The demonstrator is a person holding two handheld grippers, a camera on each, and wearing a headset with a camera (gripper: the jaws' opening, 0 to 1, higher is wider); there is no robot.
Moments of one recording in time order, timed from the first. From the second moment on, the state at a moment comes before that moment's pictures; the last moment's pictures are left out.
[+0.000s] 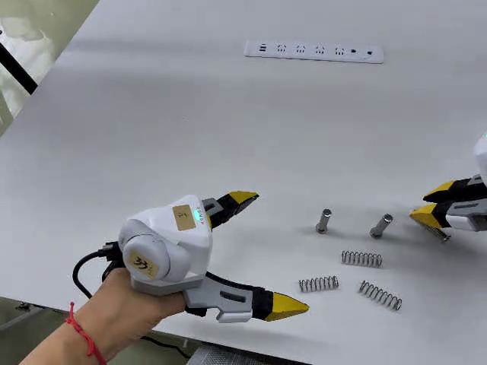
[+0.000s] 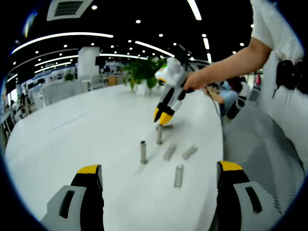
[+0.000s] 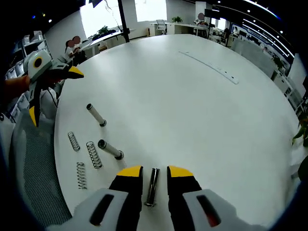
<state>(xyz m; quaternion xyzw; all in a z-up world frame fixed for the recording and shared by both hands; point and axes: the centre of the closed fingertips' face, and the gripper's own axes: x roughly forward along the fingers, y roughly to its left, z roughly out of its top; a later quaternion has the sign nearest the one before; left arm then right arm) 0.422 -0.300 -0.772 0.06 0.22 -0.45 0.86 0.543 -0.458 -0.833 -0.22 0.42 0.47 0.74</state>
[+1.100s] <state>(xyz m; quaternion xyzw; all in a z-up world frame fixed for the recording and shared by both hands) 0.427 -0.298 -0.771 0.05 0.22 -0.44 0.87 0.539 -0.456 -0.849 -0.23 0.46 0.46 0.72</state>
